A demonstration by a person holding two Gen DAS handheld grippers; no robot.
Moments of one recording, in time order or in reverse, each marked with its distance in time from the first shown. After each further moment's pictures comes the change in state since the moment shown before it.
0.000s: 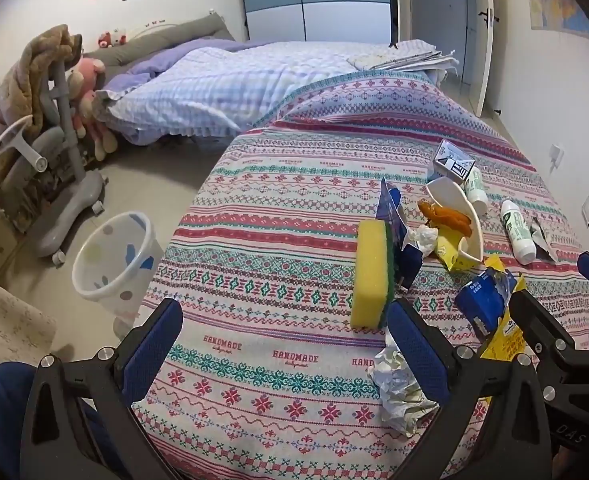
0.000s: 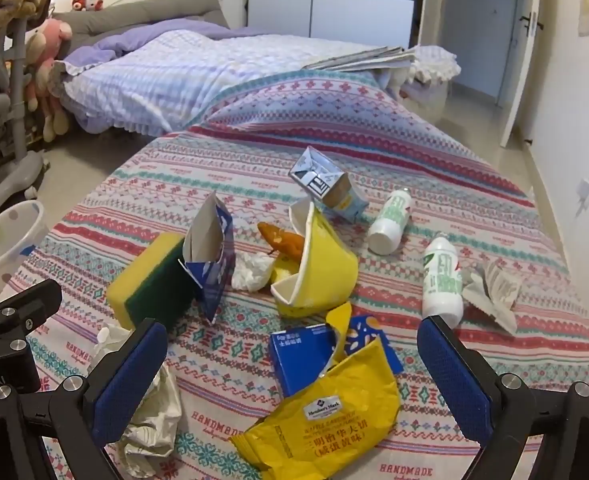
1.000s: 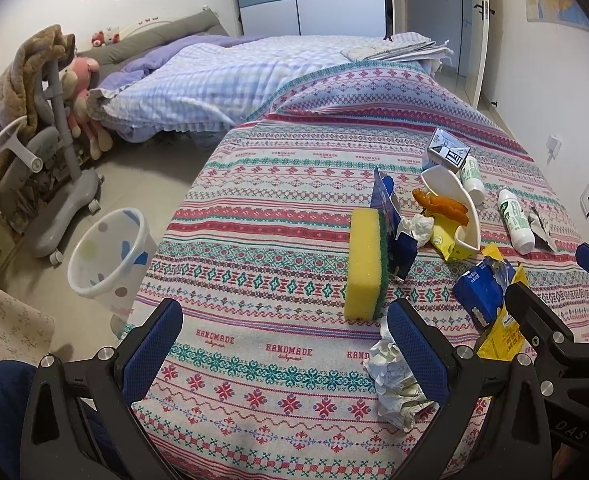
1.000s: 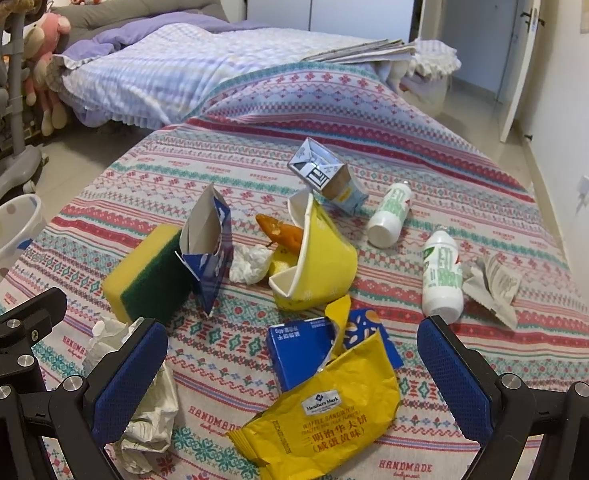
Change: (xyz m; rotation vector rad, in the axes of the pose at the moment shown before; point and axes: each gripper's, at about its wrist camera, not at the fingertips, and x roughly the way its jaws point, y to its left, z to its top) left arm 0.003 -0.006 -0.007 0.017 -0.019 -0.003; right arm 0.004 0.000 -0.006 0.004 -0.005 0.003
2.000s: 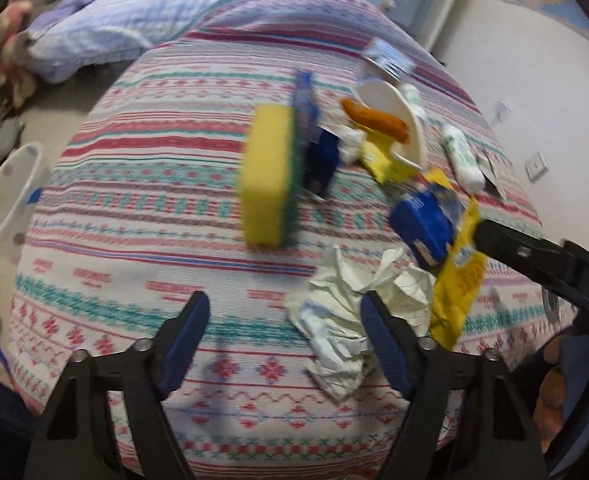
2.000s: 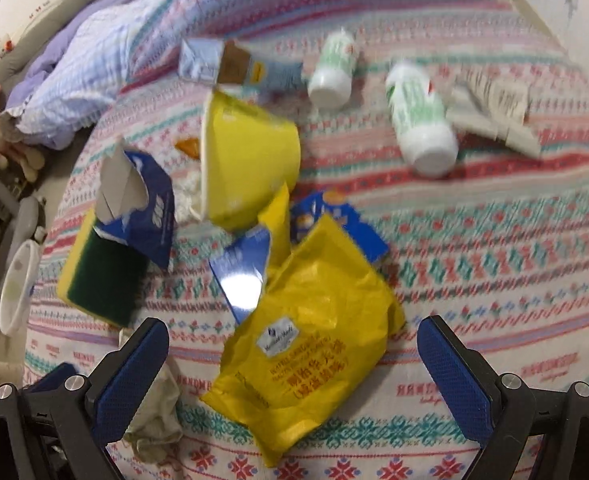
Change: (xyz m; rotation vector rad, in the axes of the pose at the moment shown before) left arm 0.054 -0.050 -0.034 0.002 0.268 -0.323; right arm 0.052 -0.070 -0.032 0.446 0.355 0.146
